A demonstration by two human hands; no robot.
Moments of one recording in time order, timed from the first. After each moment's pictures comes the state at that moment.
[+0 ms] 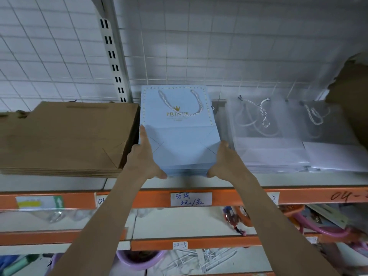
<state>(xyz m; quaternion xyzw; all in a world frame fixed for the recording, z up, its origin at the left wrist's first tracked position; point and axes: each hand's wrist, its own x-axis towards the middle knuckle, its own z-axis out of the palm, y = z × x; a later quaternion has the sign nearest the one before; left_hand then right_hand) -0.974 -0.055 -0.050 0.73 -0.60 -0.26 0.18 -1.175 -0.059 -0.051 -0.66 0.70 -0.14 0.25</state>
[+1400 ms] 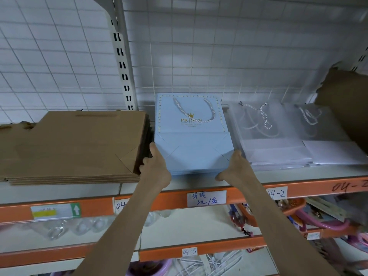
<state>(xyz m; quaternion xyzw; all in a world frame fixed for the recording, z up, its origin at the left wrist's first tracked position) -0.965 -0.049 -0.073 0.73 -0.61 -0.27 0.18 -1.159 -0.034 -0.058 -0.57 0.74 -0.23 0.28</state>
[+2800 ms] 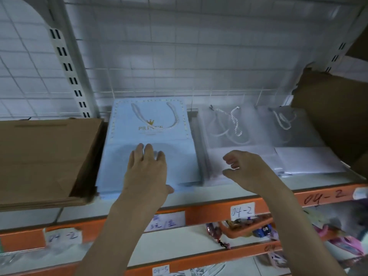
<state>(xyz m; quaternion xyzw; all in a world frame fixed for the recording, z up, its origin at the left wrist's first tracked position) -1.064 -0.041 -0.021 0.64 -0.77 0.00 0.01 -1.281 -0.050 -0.033 -0.67 0.69 -0.21 0.18</state>
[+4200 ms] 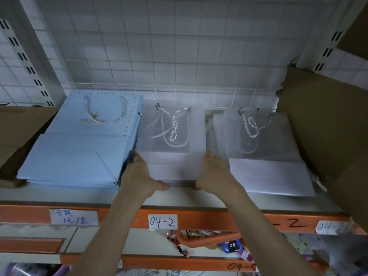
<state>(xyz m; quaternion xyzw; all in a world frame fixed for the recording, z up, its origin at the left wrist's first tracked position) -1.211 -0.074 -0.073 0.78 -0.55 -0.22 0.20 -1.386 -0.101 -0.067 -0.70 0.66 -0.12 0.25</state>
